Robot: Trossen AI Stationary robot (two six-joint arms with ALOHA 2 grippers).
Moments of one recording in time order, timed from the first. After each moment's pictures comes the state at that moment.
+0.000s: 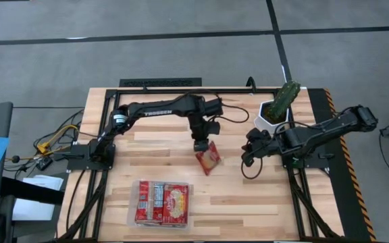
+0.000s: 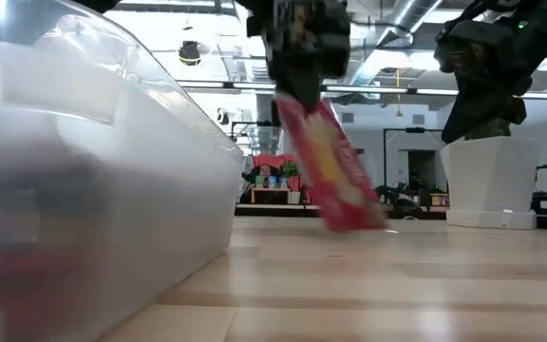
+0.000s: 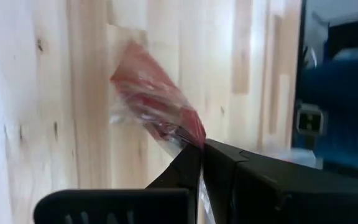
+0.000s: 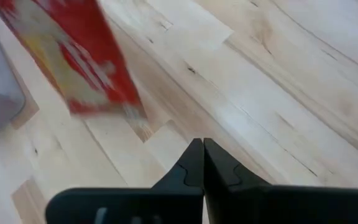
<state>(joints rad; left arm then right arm) 0.19 2.21 2.10 -1.13 0.57 -0.01 0.24 1.01 0.65 -0.61 0.39 0.94</state>
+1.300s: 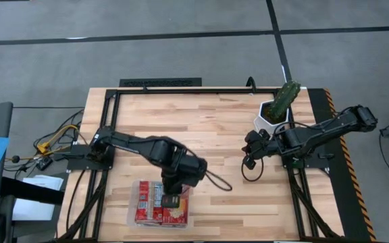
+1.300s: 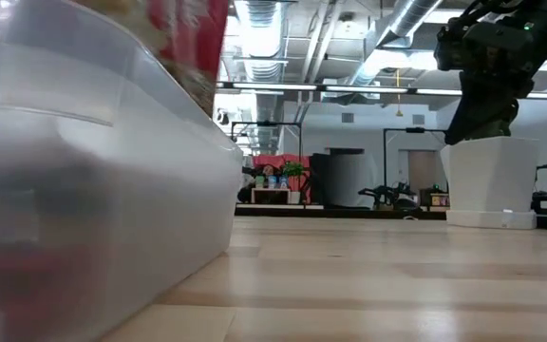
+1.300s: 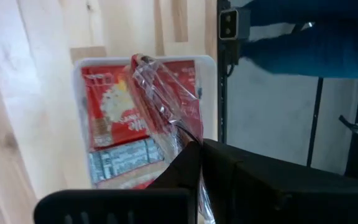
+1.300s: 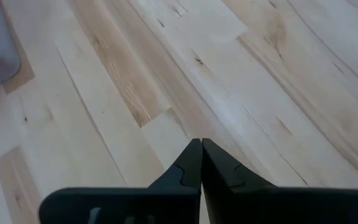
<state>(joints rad) -0.31 2.05 2.31 -1.49 0.35 -0.35 0.24 1.01 0.65 -0.61 0.36 0.78</state>
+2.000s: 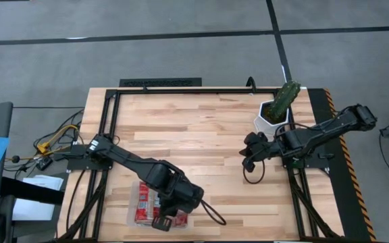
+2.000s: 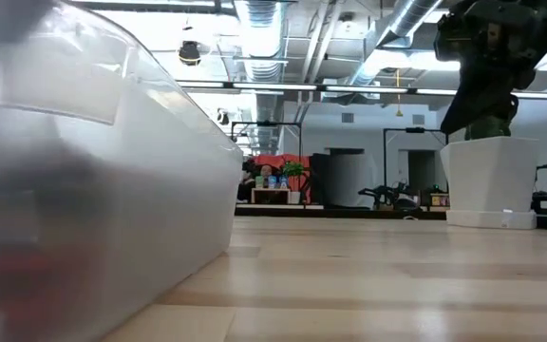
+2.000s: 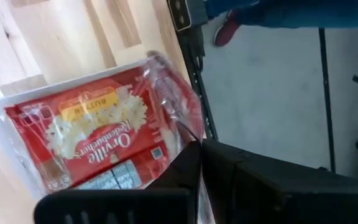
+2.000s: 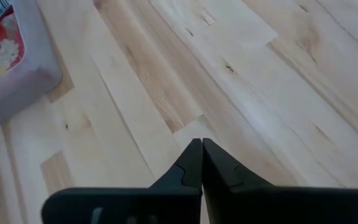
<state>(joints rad) -0.46 2.05 2.19 -1.32 0.35 -0.26 0.28 1.01 0.65 -0.54 0.34 0.82</state>
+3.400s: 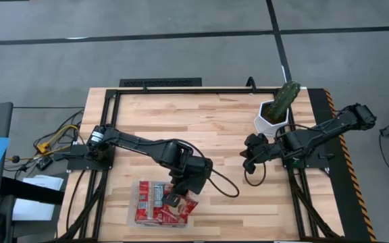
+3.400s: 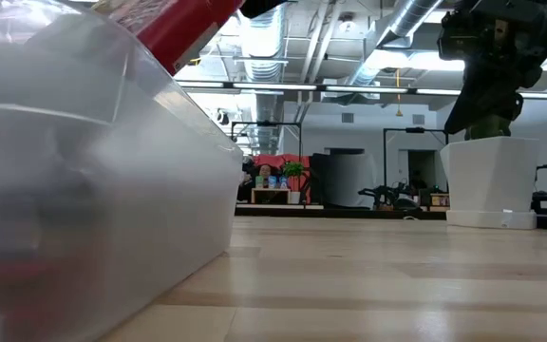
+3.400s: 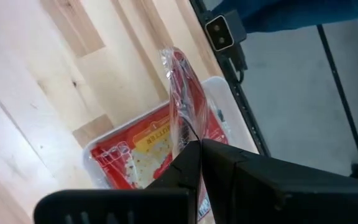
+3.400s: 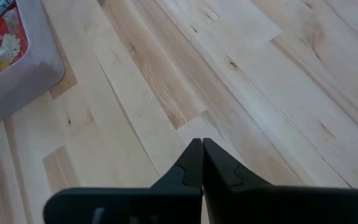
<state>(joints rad) -0.28 2.01 2.01 -1.17 0.42 0.07 0.31 1.02 0.65 -0.54 0.35 0.85</state>
